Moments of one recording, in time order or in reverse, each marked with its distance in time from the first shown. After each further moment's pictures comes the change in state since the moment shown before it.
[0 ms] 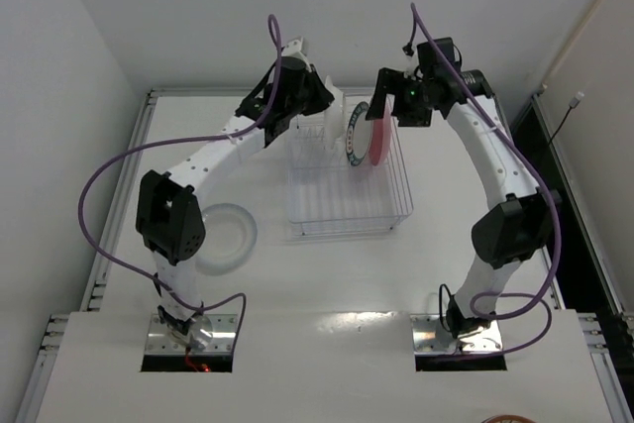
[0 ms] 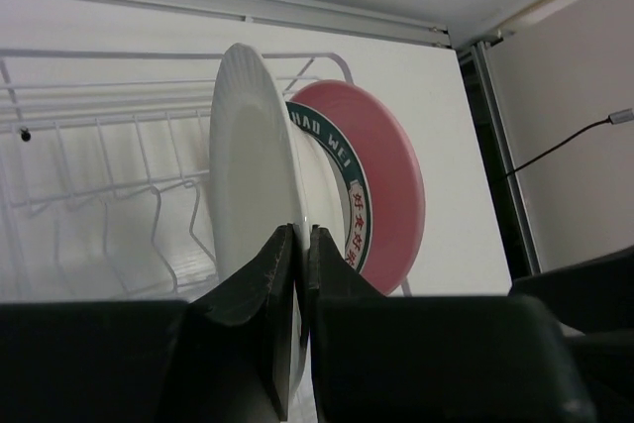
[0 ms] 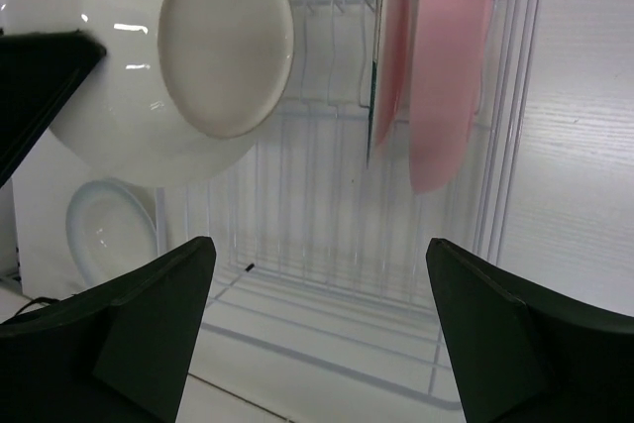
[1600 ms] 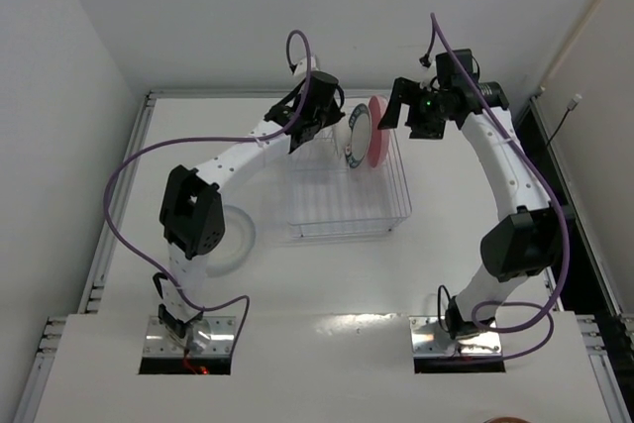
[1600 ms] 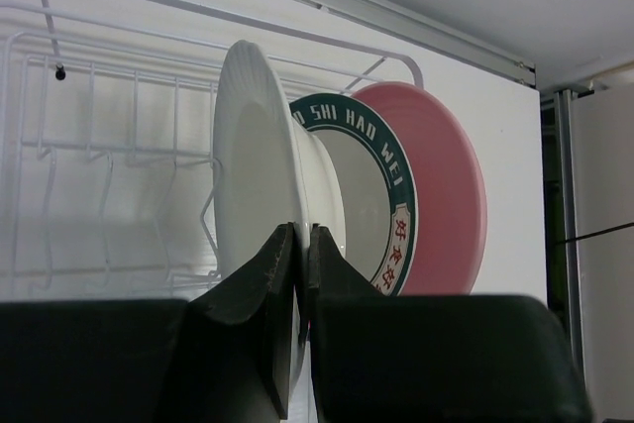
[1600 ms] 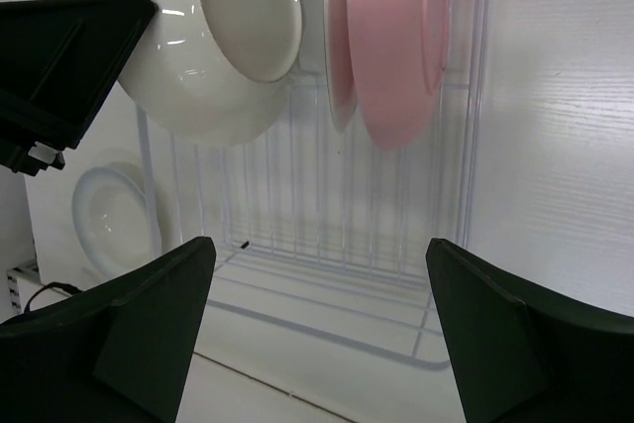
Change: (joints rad) left arm -0.105 0.155 0.120 -0.109 -0.305 -0.149; right arm -0.081 -0.103 -0.145 -0.001 -0.063 0.000
